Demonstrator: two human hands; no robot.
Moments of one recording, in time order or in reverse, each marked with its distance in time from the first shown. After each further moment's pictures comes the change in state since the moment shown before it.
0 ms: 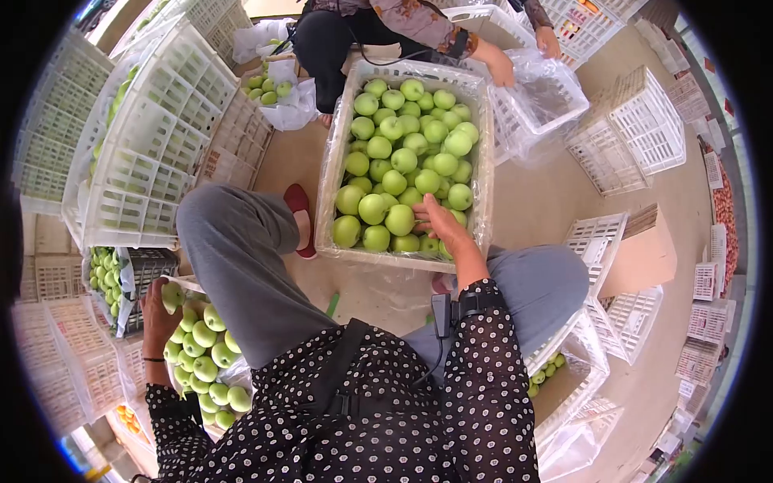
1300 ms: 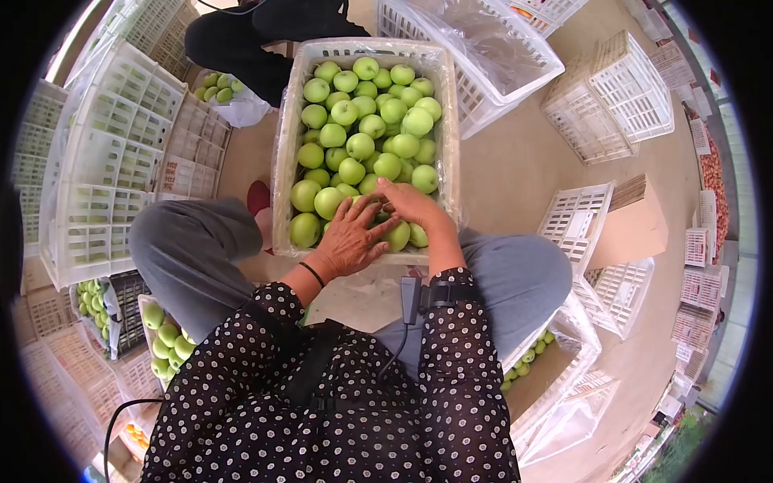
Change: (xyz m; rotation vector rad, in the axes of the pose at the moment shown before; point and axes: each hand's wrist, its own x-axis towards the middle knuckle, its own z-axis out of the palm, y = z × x) left_hand 0.104 0.409 0.146 -0.272 -0.108 0.959; right_hand 0.009 -0.014 -0.022 -0.115 -0.138 -0.031
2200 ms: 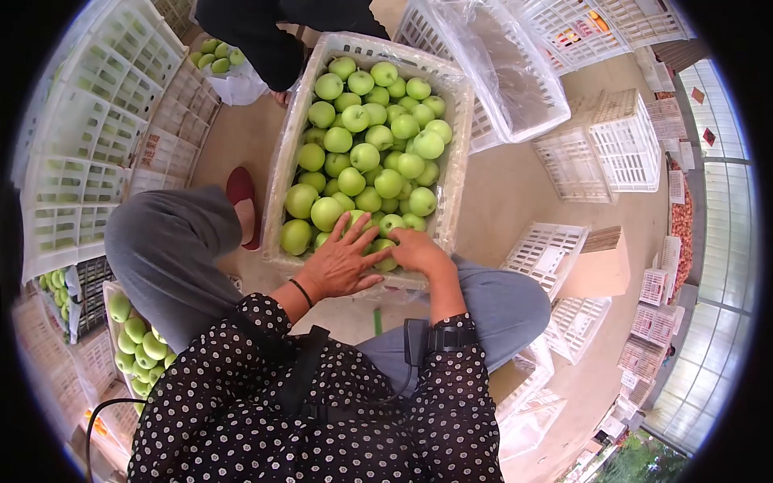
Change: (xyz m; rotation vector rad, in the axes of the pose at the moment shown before) left_hand -0.013 -0.004 0.001 -0.073 0.022 0.047; right_hand -0.028 0.009 0.003 -0.838 0.061 0.103
